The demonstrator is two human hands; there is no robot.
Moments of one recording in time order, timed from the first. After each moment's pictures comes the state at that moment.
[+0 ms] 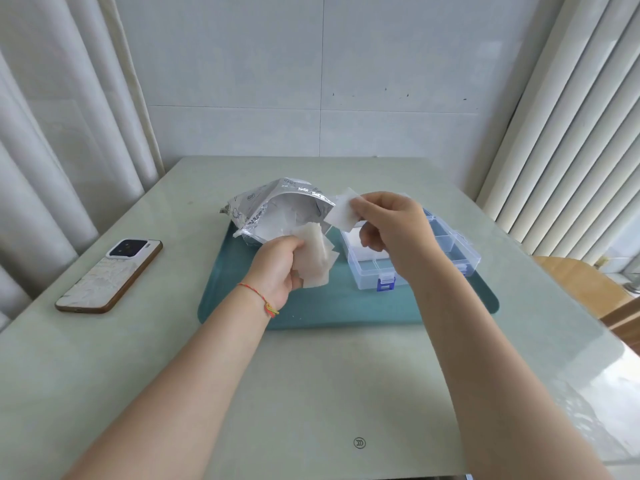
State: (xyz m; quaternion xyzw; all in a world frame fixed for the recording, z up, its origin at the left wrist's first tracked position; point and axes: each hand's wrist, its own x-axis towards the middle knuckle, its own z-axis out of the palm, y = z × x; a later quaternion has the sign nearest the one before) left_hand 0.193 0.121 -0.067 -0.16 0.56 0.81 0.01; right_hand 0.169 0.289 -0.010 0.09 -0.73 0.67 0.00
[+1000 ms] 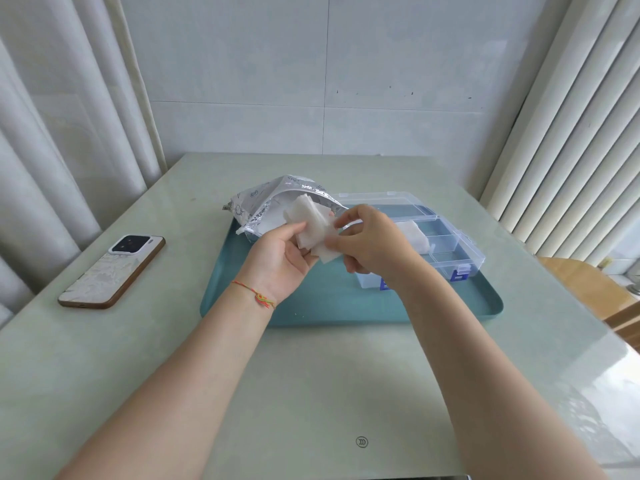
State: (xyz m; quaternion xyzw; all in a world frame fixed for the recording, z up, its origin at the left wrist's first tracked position) left_hand 0.196 0.118 -0.057 -0.04 0.41 0.91 0.02; right_hand 0.180 0.267 -0.020 0.12 -0.85 0.52 -0.05
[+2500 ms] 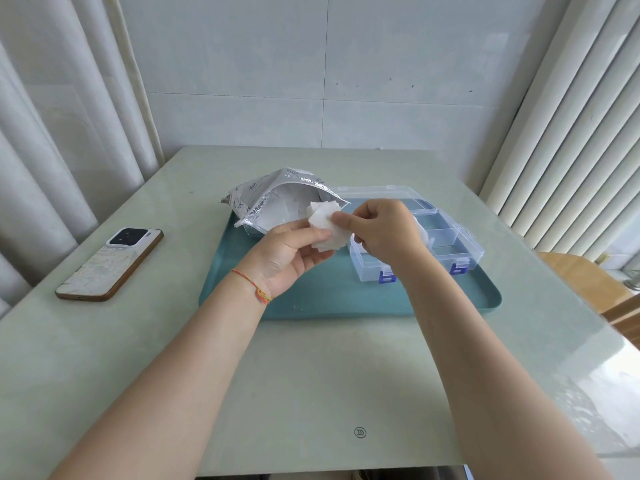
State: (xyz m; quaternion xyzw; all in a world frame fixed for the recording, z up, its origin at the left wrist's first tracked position) left_hand 0.204 0.120 -0.054 -0.01 0.54 0.84 0.06; right_hand 0.167 0.277 -0.024 0.09 -0.86 0.50 0.03
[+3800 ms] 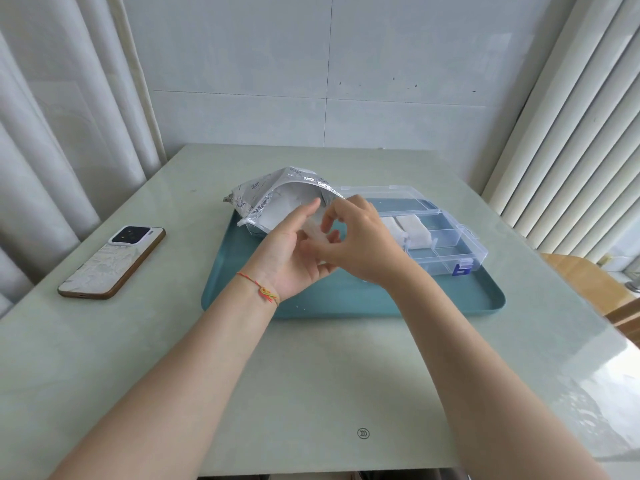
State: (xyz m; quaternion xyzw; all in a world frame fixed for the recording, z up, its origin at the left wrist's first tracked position) left_hand 0.205 0.122 -0.049 -0.05 0.42 0.89 0.15; right_hand 0.182 0.255 -0.037 0.24 -0.89 0.38 0.07
